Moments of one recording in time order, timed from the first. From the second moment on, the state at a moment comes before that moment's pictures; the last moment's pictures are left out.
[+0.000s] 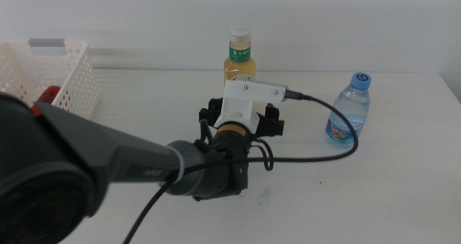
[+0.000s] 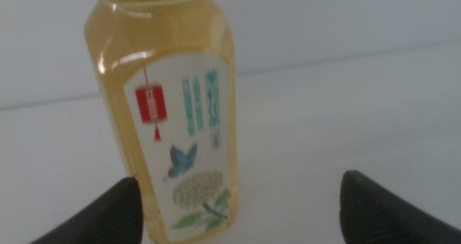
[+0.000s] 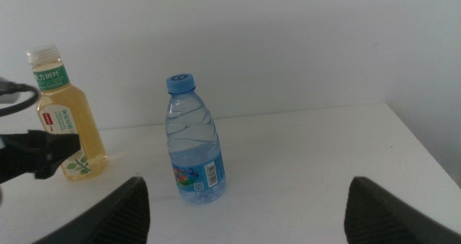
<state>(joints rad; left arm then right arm) -0.79 2.09 -1.12 -0.79 -0.73 0.44 0.07 0.01 0.00 -0.01 0.14 0.14</state>
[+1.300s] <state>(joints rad) -0.64 2.29 -1.44 -1.00 -0.60 0.75 0.07 0.01 0.00 -0.01 0.14 0.14</state>
